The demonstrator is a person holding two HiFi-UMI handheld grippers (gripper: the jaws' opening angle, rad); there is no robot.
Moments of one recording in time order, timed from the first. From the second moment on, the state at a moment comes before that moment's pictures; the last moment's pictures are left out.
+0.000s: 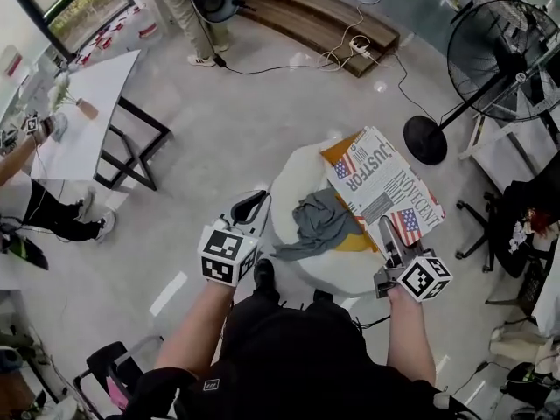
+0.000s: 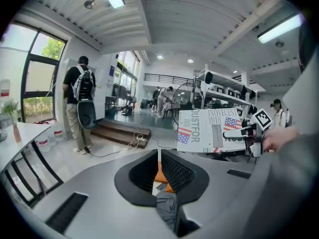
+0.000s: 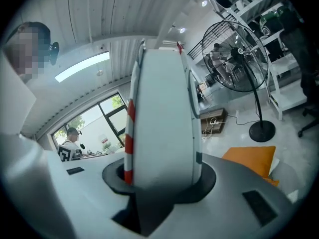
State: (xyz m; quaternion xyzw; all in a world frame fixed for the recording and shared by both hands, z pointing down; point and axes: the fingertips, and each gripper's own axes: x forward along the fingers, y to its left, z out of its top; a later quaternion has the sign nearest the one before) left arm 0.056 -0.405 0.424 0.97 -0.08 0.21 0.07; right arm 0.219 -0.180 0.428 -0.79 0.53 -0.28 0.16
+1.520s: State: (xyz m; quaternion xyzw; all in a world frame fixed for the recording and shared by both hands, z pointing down) left arm 0.202 -0.347 0.718 0.92 0.11 0.35 0.13; right arm 0.199 -0.136 0.741 -0.75 0.41 -0.50 0.12
